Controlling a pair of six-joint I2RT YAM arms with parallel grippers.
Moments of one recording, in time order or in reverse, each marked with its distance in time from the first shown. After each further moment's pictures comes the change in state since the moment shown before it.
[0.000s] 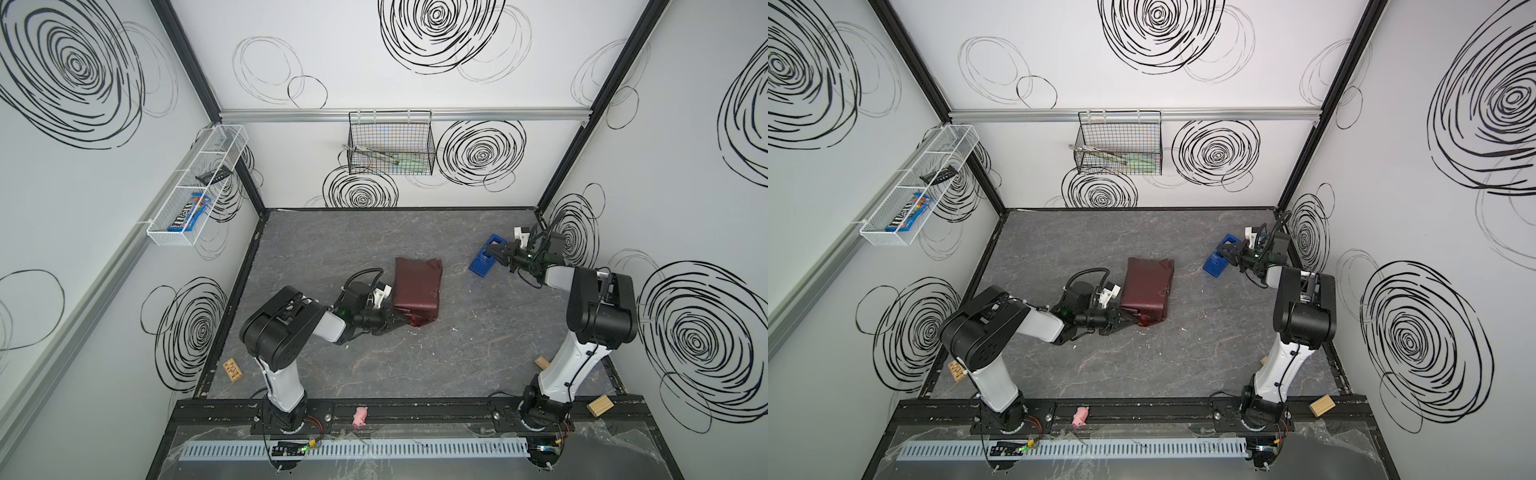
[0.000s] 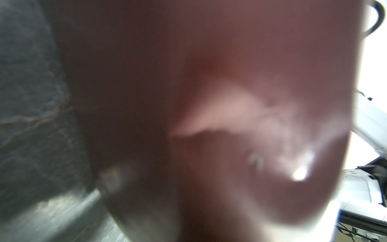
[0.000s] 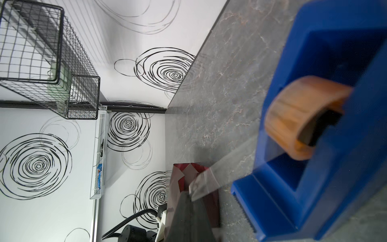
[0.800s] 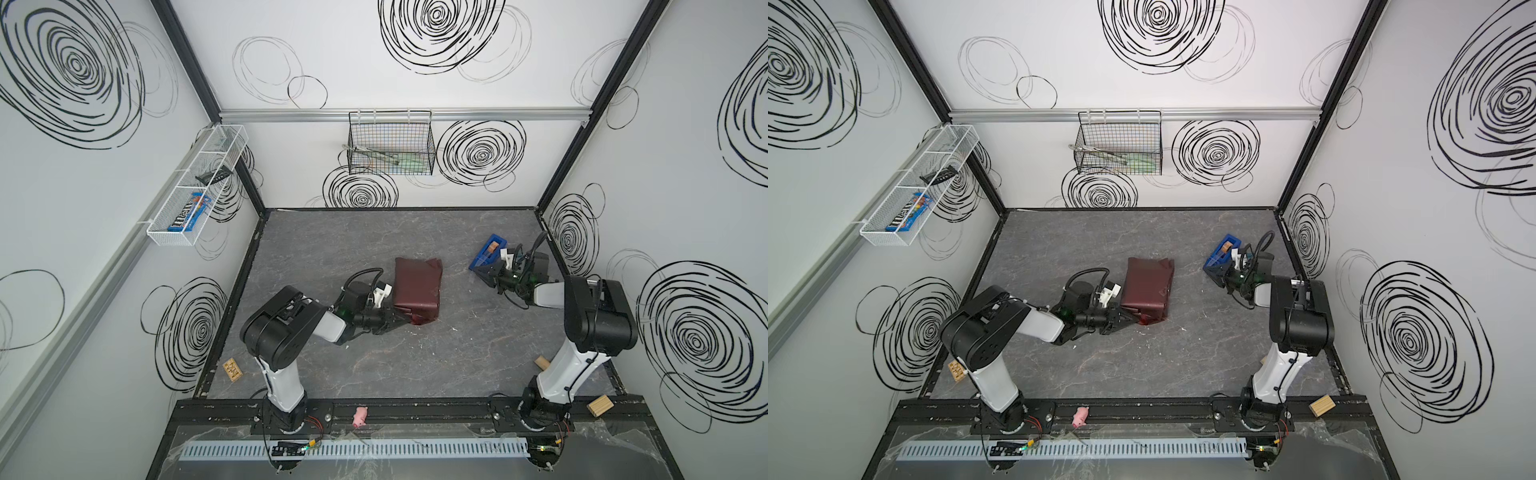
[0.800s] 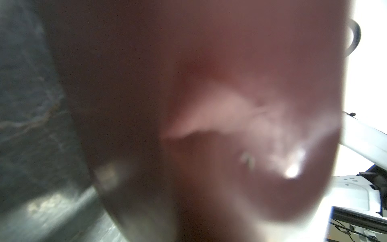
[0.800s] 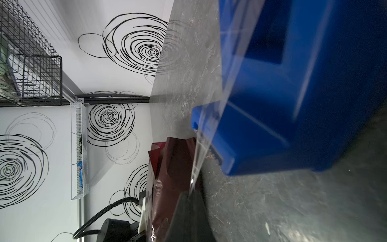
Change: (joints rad) left arm -0.001 0.003 0.000 0.022 0.004 -0.008; right arm 0.098 -0.053 -0.279 0.124 0.129 0.028
